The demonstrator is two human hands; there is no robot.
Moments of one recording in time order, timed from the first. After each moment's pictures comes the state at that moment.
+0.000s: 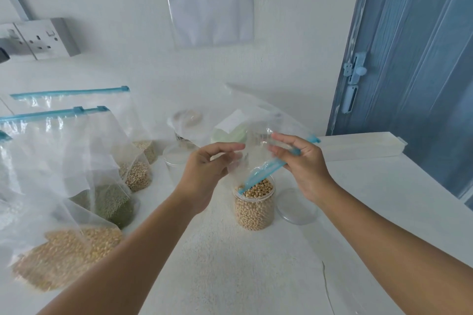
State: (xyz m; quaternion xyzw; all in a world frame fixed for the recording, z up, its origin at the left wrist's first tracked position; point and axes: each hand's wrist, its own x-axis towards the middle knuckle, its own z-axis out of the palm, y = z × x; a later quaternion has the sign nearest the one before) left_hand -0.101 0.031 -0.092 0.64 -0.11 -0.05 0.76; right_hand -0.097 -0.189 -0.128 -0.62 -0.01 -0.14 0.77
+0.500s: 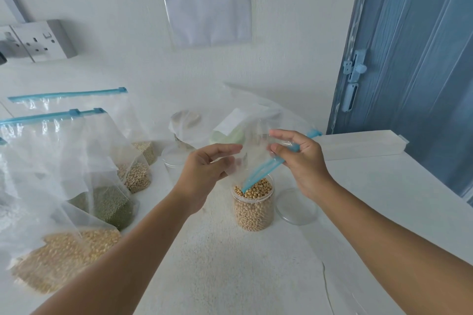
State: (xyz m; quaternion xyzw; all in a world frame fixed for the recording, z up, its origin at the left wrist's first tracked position) left_hand -0.092 0.036 -0.097 0.69 -0.11 -0.06 0.71; right_hand -0.094 -0.189 -0.123 -0.62 -0.01 -0.18 0.76
